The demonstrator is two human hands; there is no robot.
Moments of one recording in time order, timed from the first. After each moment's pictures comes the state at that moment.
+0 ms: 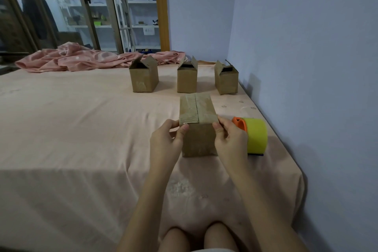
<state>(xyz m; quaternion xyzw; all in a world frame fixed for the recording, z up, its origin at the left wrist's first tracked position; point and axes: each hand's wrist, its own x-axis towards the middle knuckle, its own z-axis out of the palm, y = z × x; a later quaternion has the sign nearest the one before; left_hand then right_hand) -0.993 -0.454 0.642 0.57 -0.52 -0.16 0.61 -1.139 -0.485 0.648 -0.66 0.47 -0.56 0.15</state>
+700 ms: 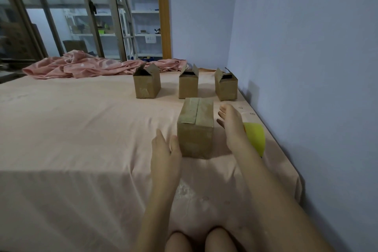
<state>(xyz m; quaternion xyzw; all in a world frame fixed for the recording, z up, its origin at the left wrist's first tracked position) -1.006 -0.420 0.640 0.70 -0.43 -0.17 0.54 -1.132 -0.532 0.682 -0.48 0.48 -0.55 0.49</state>
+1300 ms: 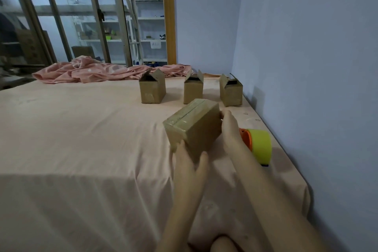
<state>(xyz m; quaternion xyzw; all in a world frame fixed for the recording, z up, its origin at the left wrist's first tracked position) -1.038 -0.416 0.632 0.61 -0.50 -0.19 0.59 -1.114 -0.534 0.691 -0.48 0.51 -0.49 0.52</state>
